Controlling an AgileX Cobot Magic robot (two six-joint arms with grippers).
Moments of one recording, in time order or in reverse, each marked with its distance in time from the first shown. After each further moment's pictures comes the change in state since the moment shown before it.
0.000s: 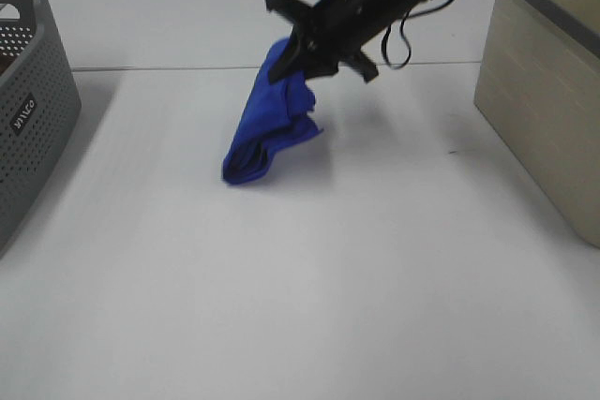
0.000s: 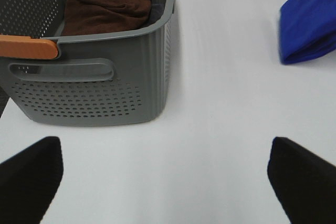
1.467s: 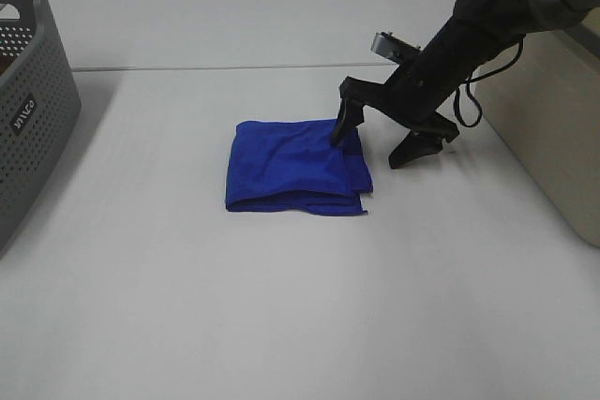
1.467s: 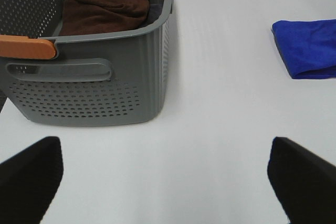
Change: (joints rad) left arm 0.000 0.000 0.000 -0.007 0.000 0.000; right arm -0.112 0.042 0.244 -0.249 -0.147 0.073
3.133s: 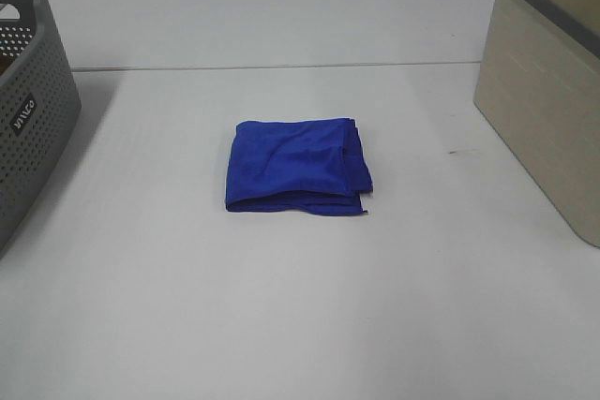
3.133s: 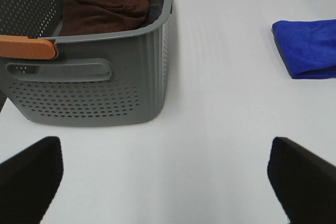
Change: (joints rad) left arm 0.000 0.000 0.000 0.000 0.000 0.000; right arm -0.209 -1.161 0.417 -0.275 0.358 0.102
